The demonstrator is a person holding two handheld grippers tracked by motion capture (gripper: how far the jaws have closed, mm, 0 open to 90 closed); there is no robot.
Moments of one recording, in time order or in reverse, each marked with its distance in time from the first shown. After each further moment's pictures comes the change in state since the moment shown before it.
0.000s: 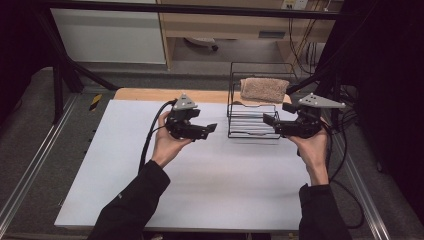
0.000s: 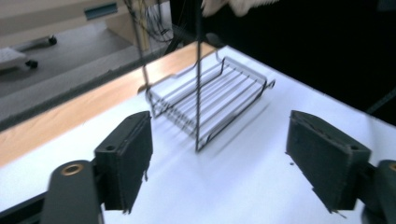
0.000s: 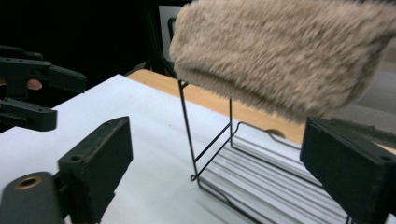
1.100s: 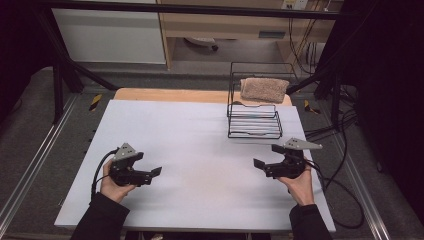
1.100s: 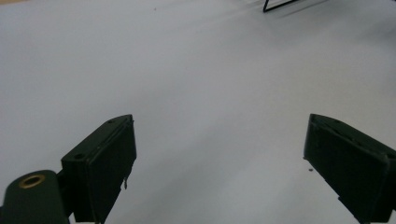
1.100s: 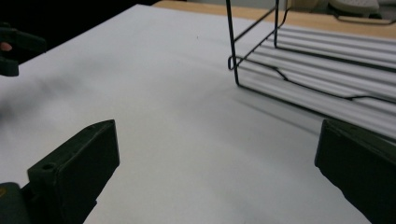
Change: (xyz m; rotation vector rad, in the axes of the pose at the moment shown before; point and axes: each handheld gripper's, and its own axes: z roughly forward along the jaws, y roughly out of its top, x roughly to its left) left arm 0.046 -0.168 -0.084 0.107 0.106 -0.126; right arm 0.014 -0.123 0.011 0.150 0.107 0.064
